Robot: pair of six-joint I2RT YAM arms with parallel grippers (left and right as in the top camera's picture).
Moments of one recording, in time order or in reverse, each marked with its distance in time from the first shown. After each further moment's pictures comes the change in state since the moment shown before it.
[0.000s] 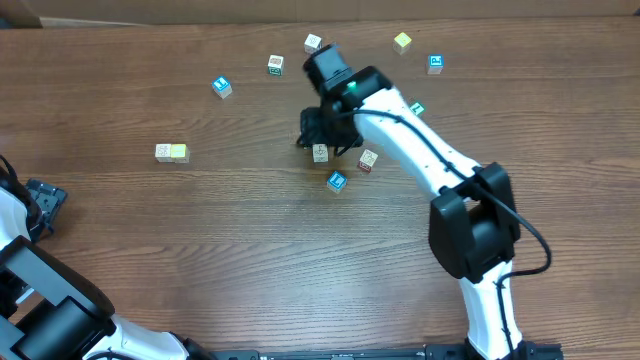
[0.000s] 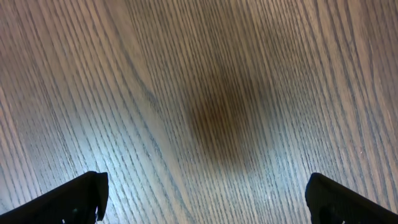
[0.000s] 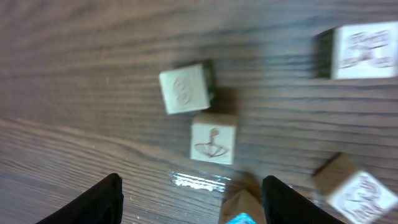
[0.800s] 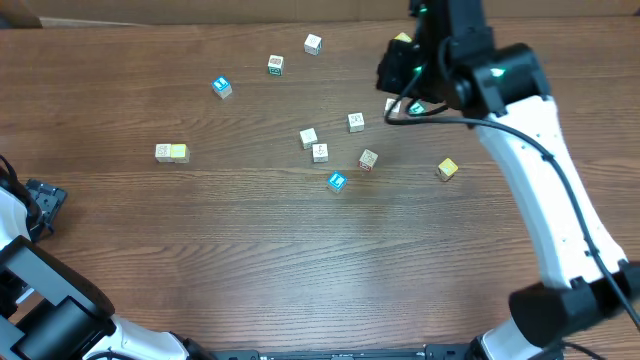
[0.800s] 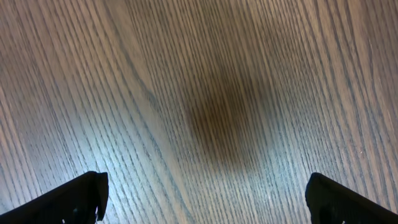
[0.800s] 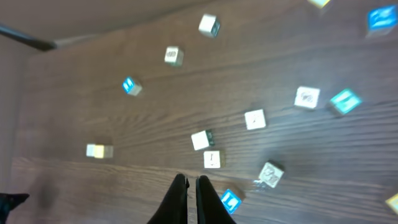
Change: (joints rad) left arm 0.000 0.000 0.000 0.000 0.000 0.000; right arm -0.206 -0.447 0.003 -0.032 -0.056 0.048
